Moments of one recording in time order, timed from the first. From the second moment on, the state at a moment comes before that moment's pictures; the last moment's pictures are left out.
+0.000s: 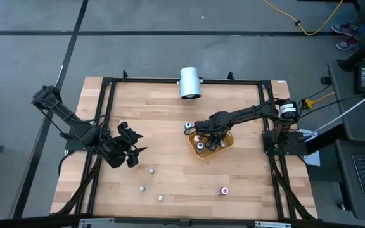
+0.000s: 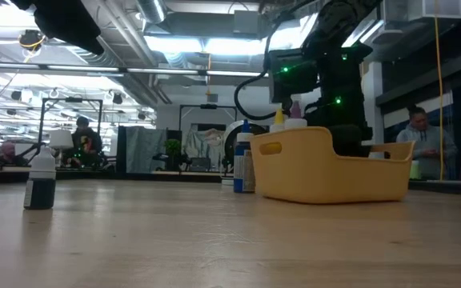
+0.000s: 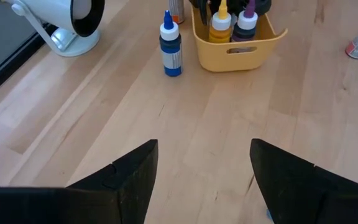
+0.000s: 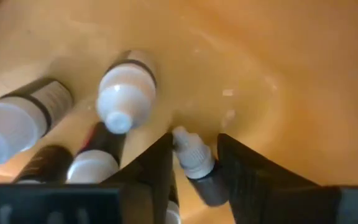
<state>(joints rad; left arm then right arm) -0.62 1.08 0.87 -0.78 -0.74 -0.81 -0.04 1.87 1.14 -0.92 0.06 0.54</state>
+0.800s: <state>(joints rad) -0.62 1.07 0.87 -0.78 -0.74 -0.82 -0.04 1.87 1.28 -1.06 0.16 0.47</state>
